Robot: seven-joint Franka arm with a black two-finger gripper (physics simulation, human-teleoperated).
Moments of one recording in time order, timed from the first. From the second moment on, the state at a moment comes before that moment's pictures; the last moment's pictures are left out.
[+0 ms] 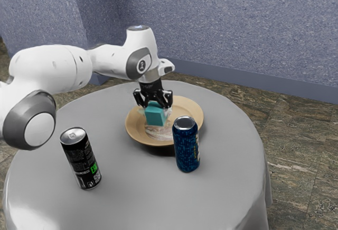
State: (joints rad) arm -0.17 0.67 0.14 -1.35 -0.13 2.04 -0.21
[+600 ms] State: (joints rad) arm -0.20 0.82 0.15 -1.20 -0.12 1.99 -0.24
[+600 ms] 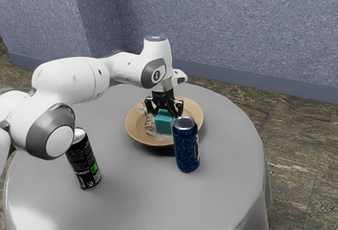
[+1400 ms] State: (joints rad) arm -0.20 0.73 0.15 -1.20 -0.09 1.92 -0.24
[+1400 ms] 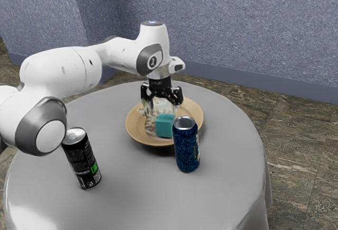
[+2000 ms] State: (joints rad) arm -0.24 0.53 0.14 -1.20 -0.04 1.69 -0.20
